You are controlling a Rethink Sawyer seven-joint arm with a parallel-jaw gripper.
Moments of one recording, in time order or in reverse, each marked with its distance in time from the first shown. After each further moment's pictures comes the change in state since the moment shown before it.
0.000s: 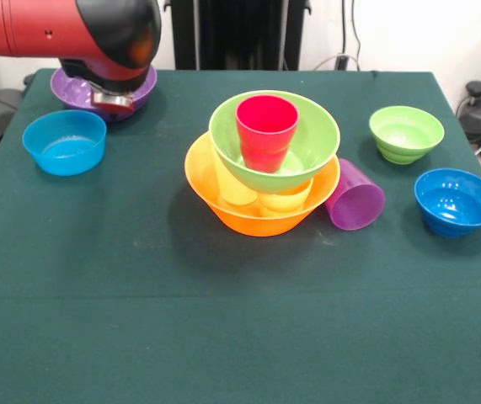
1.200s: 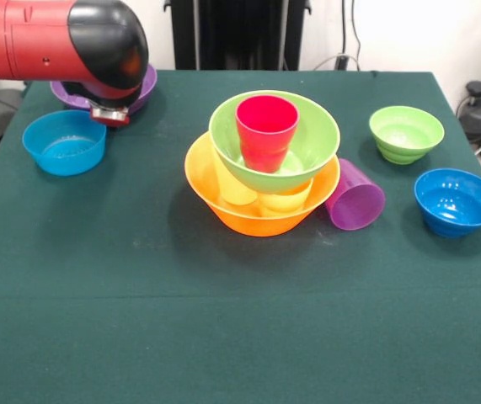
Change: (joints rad) arm -0.013 0.080 -0.100 0.010 0.000 -0.124 0.000
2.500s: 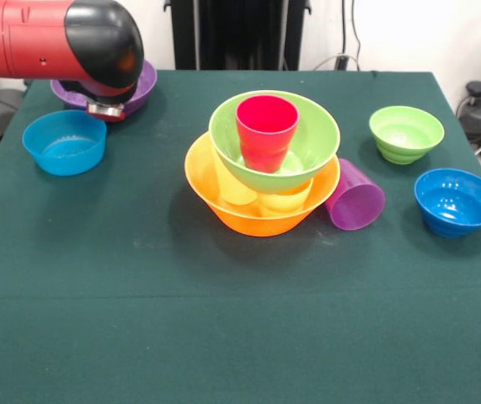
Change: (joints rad) arm -0.001 0.001 -0.026 0.006 0.000 -0.001 0.000
